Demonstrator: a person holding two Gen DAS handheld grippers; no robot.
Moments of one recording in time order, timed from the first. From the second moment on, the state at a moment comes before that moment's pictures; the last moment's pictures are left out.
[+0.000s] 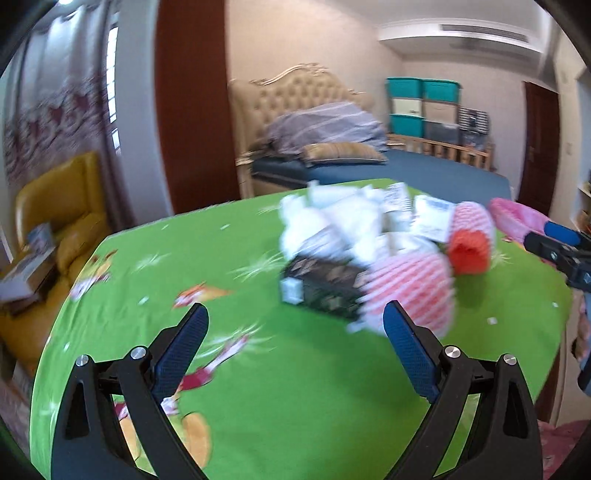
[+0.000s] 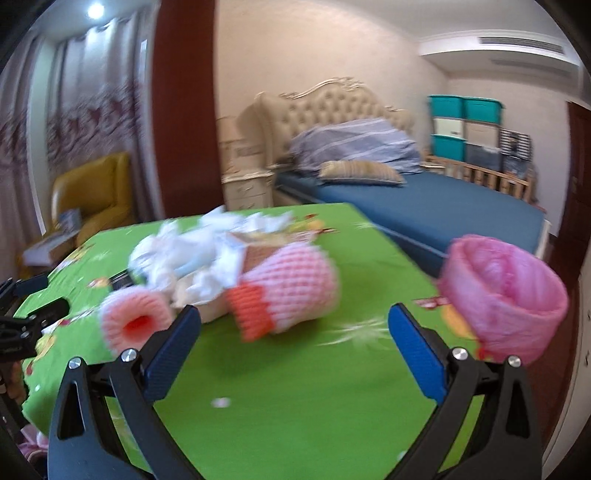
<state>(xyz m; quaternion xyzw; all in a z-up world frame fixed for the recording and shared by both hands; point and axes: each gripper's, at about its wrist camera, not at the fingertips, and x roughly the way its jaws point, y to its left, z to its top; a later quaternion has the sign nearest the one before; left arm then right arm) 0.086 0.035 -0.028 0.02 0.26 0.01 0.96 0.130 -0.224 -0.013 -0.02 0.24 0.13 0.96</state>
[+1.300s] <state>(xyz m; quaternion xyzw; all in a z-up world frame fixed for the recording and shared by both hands) 0.165 0.001 -0.035 -0.06 0.35 0.05 0.94 0.118 -0.181 -0.013 -0.06 0.22 0.21 0.95</state>
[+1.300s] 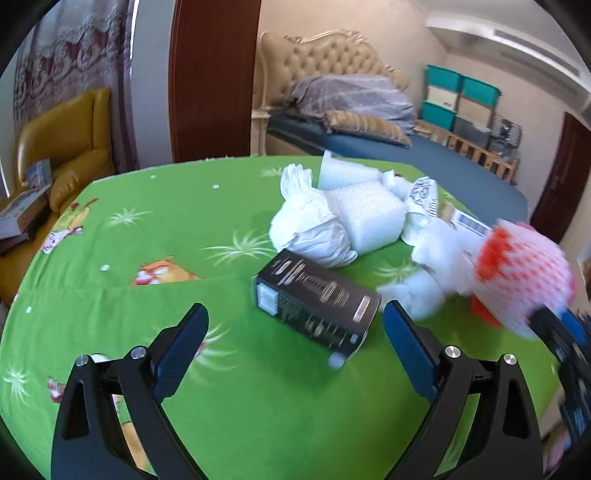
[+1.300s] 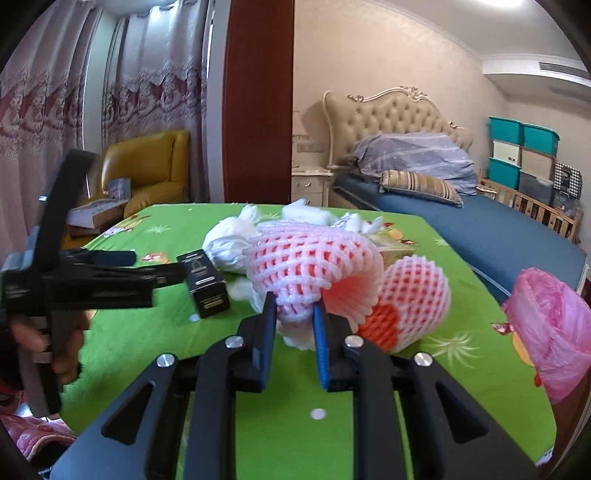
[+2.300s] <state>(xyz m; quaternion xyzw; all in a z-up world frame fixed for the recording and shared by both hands) 0.185 0.014 -0.065 -0.05 0.40 0.04 0.91 0.090 -0.176 -0.022 -0.07 0.19 0.25 0.95</state>
